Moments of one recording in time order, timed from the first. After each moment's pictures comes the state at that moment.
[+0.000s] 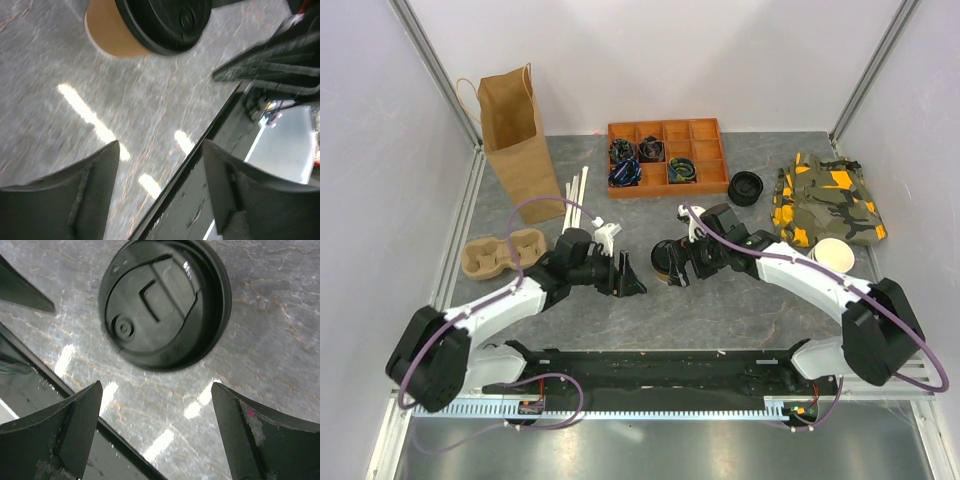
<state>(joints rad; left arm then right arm) -0.58 1.17 0.54 -0.01 0.53 -0.47 0.62 1.36 0.89 -0.42 -0.29 0.22</state>
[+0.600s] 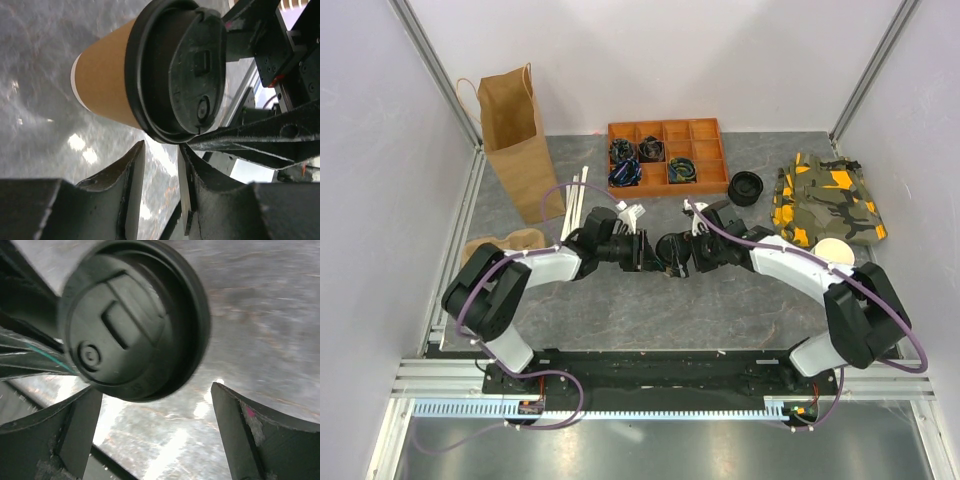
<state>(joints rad) -0.58 1.63 0.74 0.29 0.64 -0.62 0.58 1.47 0.89 -0.34 -0.26 0.27</state>
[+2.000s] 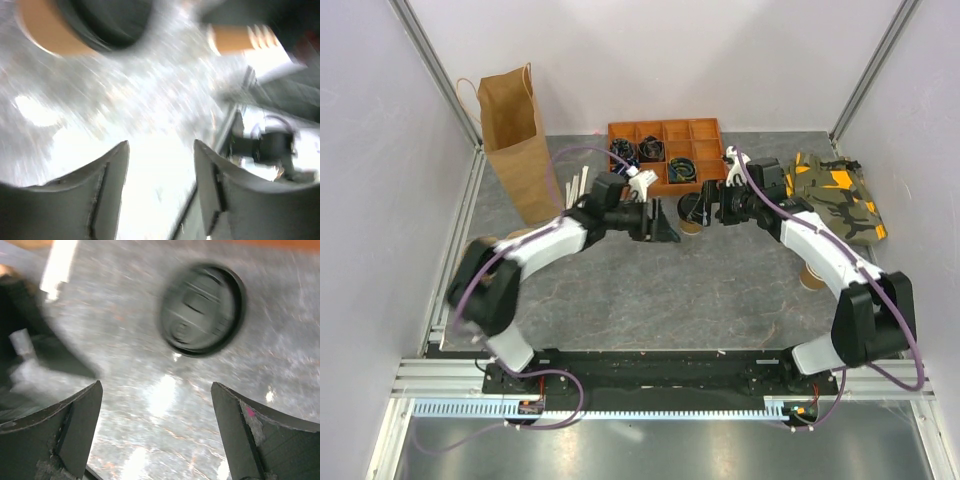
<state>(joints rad) -0.58 1.80 1.11 0.11 0.67 -0.58 0.28 1.48 1.08 -0.31 -0.38 0.26</state>
